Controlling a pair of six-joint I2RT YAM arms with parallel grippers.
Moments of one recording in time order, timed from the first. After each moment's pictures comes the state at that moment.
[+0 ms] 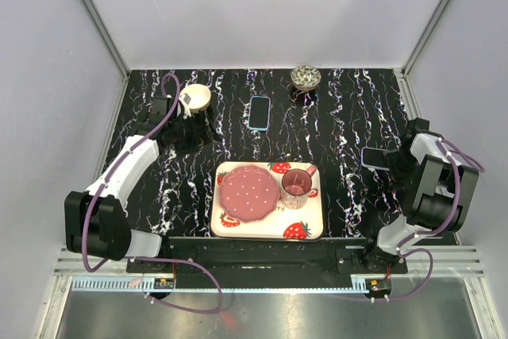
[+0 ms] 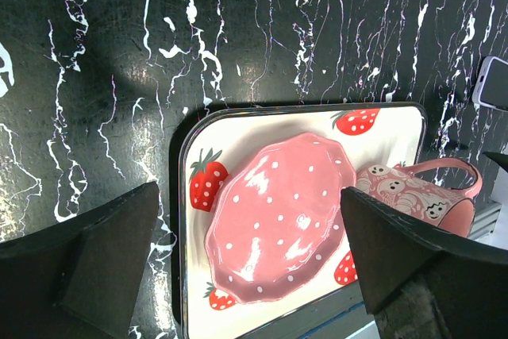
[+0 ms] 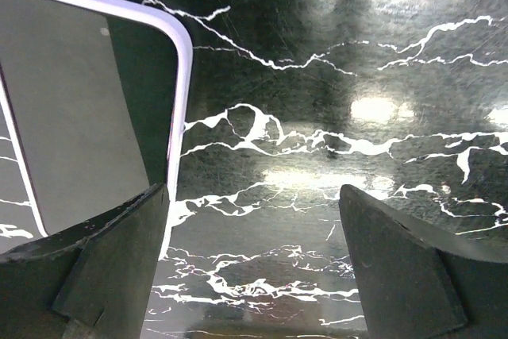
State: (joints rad) left arm -0.17 1.36 1.04 -0.57 0.36 -0.49; right arm -0.37 1.60 0.95 -0.76 0.20 1.14
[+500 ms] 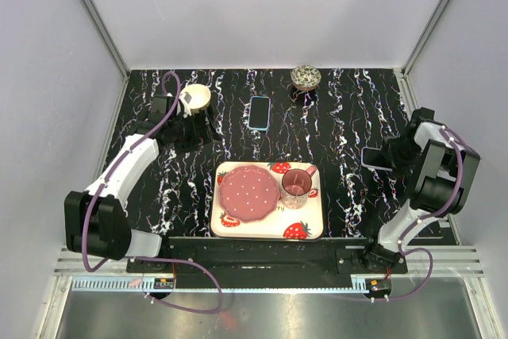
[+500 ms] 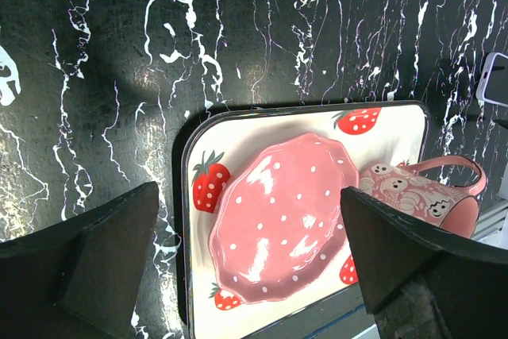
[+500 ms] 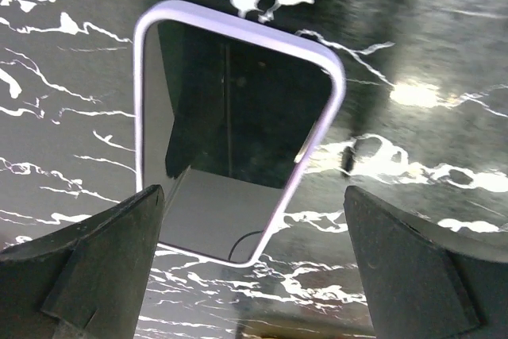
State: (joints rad) left arm -0.17 1.36 1.05 -0.57 0.36 -0.47; right arm -0.39 1.73 1.10 -0.74 0.09 1.11
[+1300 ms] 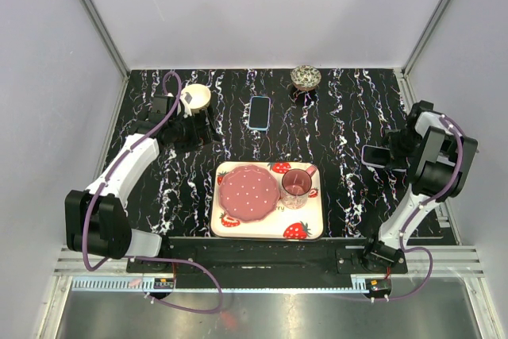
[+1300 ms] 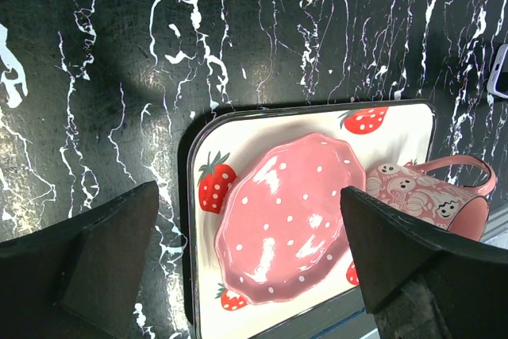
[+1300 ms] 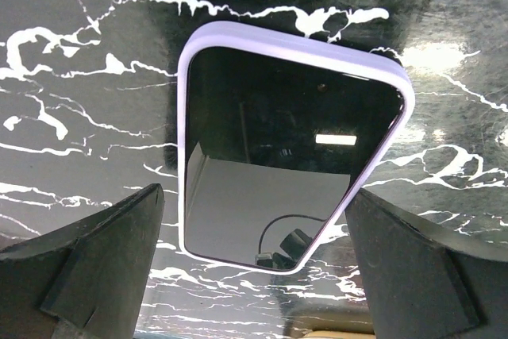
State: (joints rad) left arm -0.17 1.37 1.05 -0.57 0.35 -0.45; right arm -0.39 1.90 1.27 -0.77 0.03 1.21
